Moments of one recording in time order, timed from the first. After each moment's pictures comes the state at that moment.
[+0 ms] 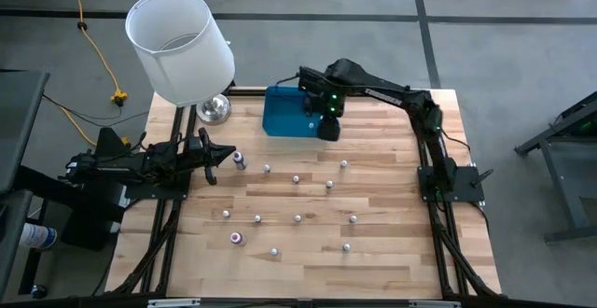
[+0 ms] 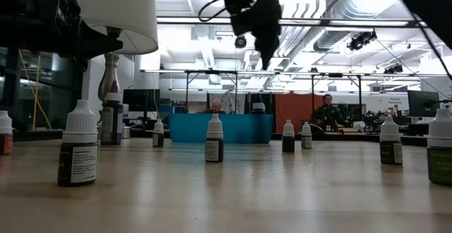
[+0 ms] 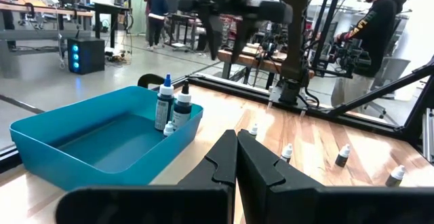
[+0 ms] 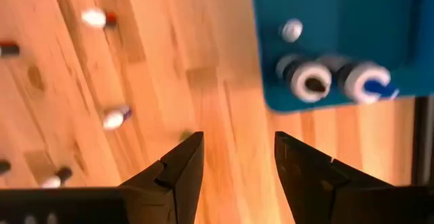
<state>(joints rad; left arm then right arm) -0.01 0.03 0.02 0.05 -0.32 -0.16 -0.39 2.09 2.16 -1.56 -0.07 -0.18</state>
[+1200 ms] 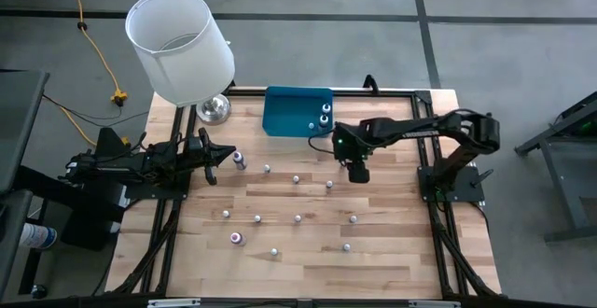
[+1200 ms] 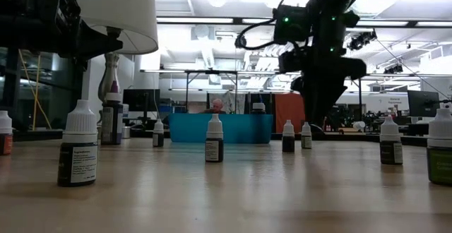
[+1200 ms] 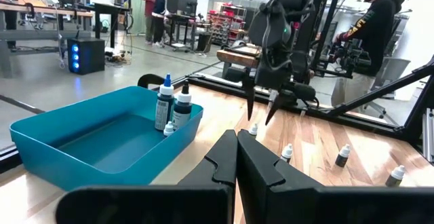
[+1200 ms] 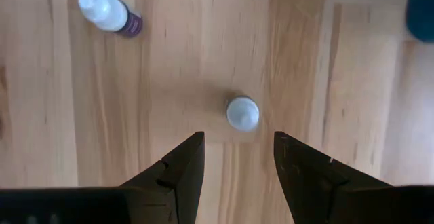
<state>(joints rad) -0.01 0.03 0.02 0.05 -0.32 -0.16 -0.24 1.61 0.99 -0.69 -0.06 -0.24</state>
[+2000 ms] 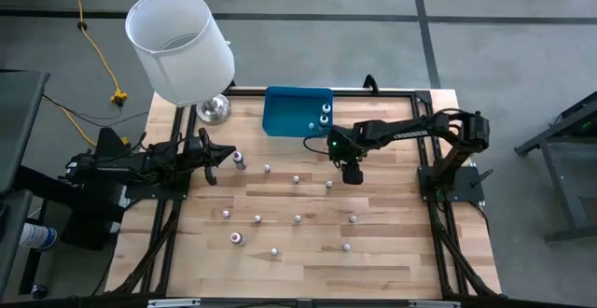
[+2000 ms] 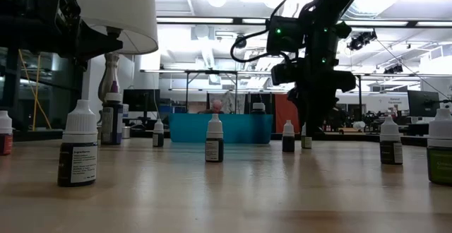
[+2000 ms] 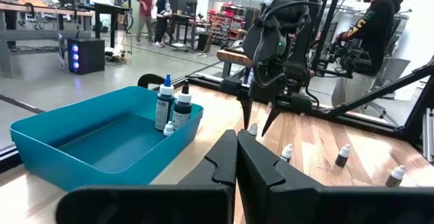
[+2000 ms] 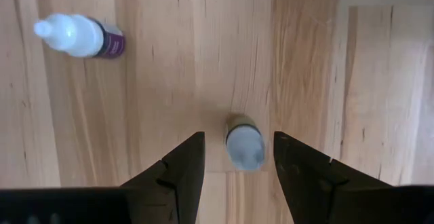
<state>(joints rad) -0.01 0.03 0.02 0.05 -0.32 -0.16 -0.24 1.69 1.00 -0.63 -0.07 -0.19</state>
